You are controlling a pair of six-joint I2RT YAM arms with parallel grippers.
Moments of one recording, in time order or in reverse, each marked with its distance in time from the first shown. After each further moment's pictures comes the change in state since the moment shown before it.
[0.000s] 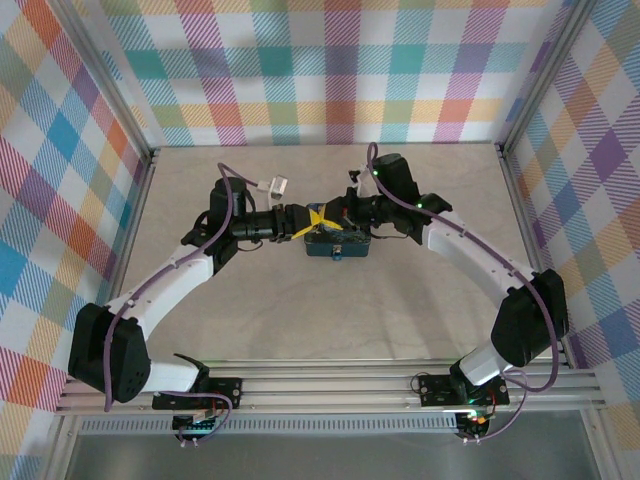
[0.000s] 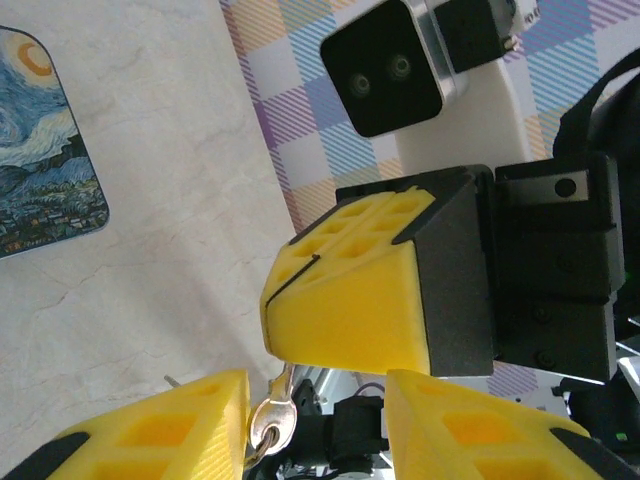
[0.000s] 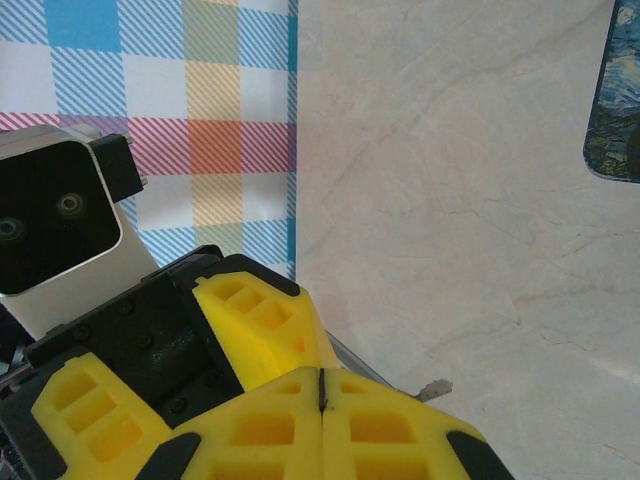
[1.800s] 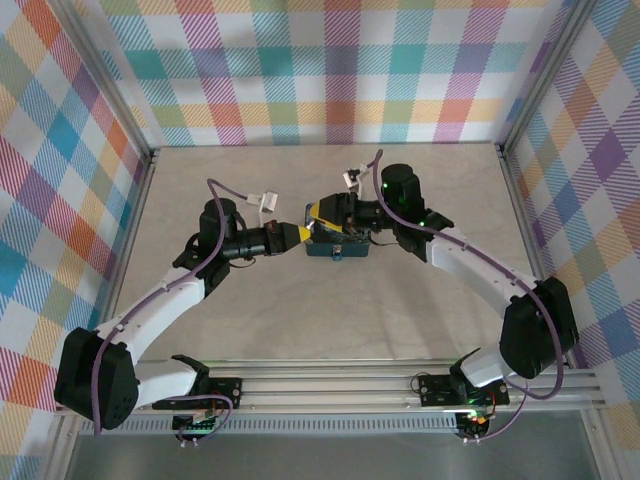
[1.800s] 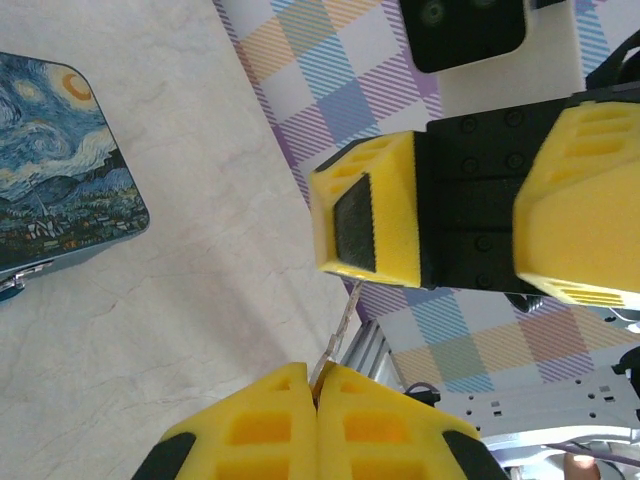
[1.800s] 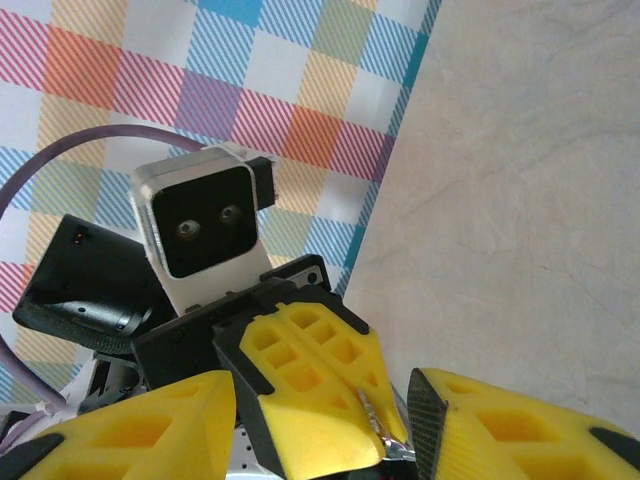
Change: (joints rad) left arm 0.002 -0.141 -0.183 0.094 -0.063 0.109; right arm 0.000 -0.069 -0.194 0.417 -0.114 -0.010
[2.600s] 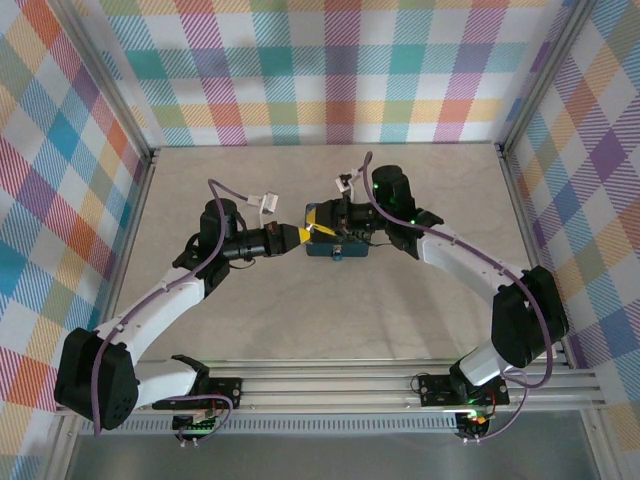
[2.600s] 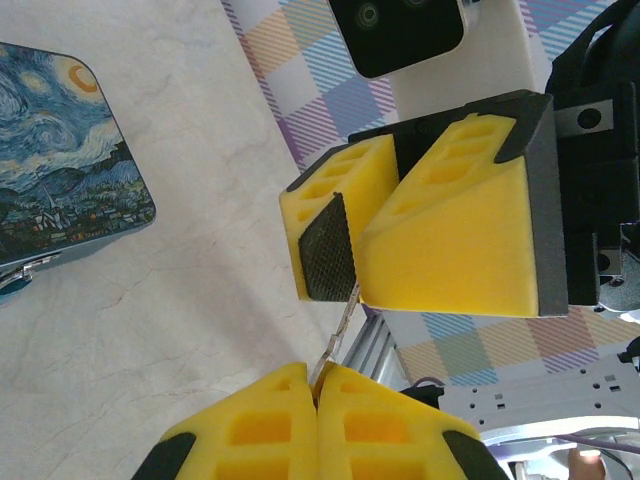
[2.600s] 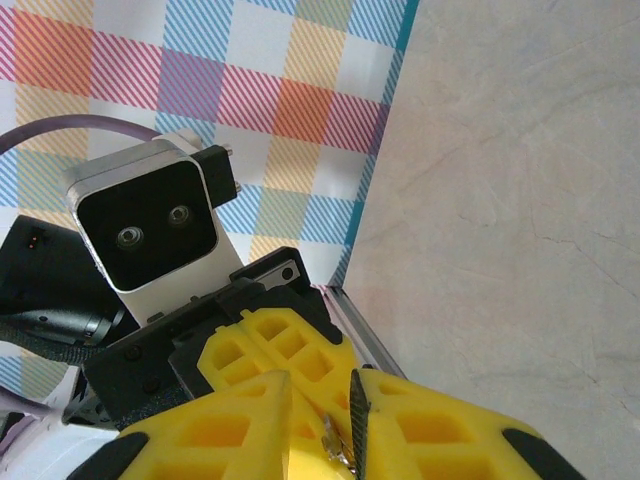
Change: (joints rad) left arm 0.000 0.000 0.000 -0.024 0.001 0.019; right arm 0.018 0.068 0.018 0.000 -0.037 0.025
